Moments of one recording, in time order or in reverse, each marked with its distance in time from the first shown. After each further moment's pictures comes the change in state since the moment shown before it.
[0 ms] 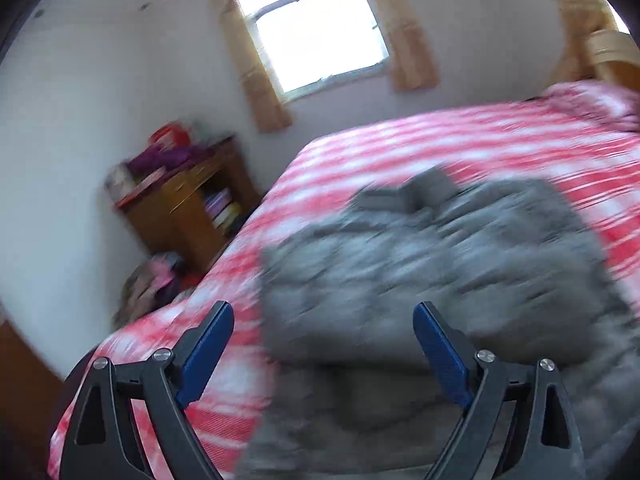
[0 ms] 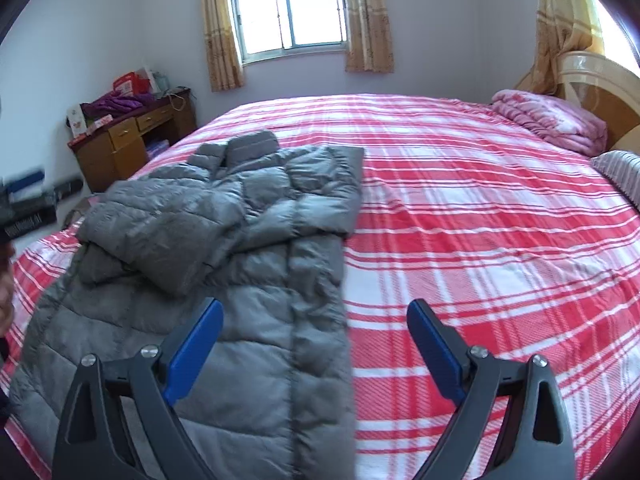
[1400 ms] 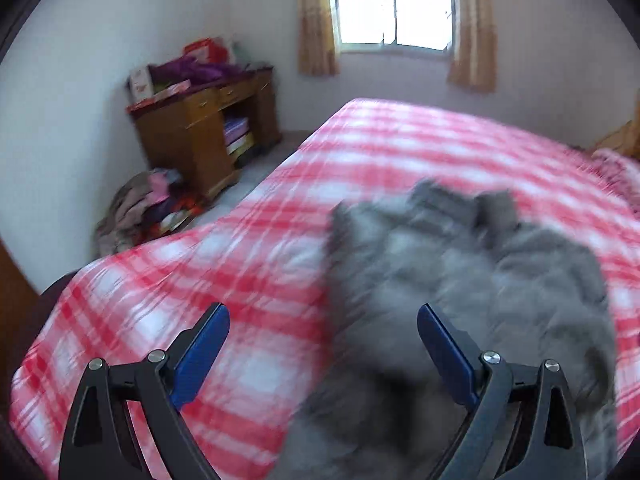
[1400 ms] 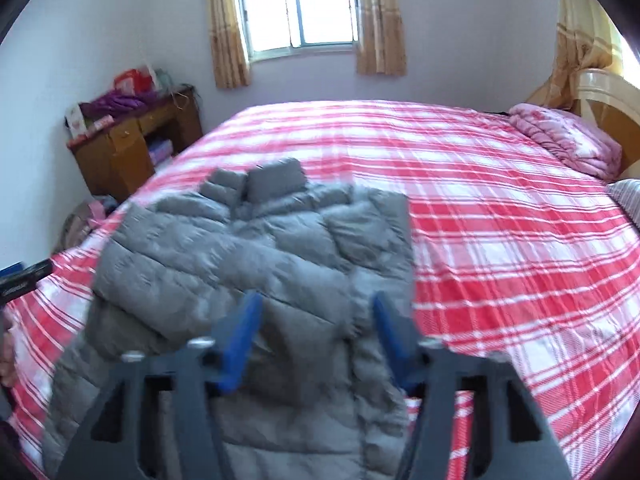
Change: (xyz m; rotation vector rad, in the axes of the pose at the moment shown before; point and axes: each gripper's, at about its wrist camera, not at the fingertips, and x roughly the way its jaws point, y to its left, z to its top) left arm 0.063 0.065 0.041 -0.292 0.141 -0.105; right arm 0.025 0.053 0.081 -0.013 0.018 -0.007
